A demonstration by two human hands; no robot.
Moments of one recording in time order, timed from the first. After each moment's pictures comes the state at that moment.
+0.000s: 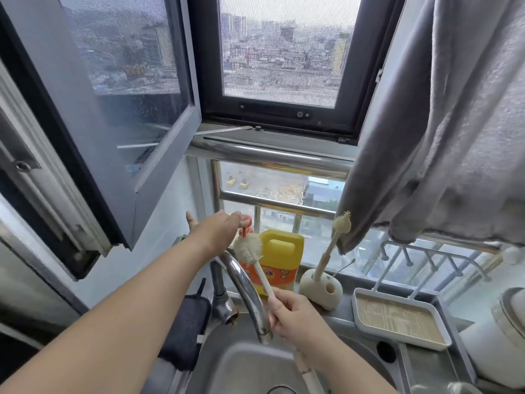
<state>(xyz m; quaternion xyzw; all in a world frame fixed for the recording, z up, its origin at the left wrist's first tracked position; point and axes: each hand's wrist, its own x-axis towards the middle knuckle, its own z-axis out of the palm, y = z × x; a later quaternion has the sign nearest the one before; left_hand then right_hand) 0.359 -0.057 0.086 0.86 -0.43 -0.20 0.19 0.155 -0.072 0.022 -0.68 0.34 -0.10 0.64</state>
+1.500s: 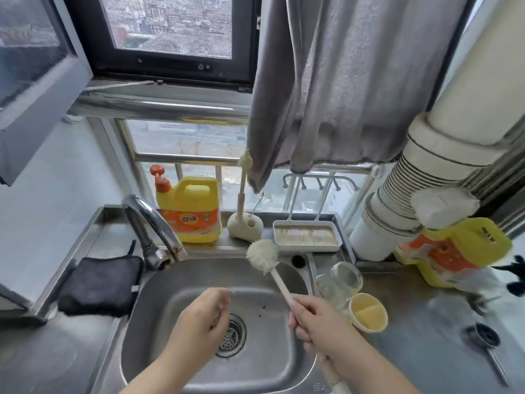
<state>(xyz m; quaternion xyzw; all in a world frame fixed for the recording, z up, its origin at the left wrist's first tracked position) 0.151 0.078 -0.042 0.70 -0.57 -0.16 0.40 -0.057 -0.007 0.019 -0.55 0.49 -0.14 0.67</state>
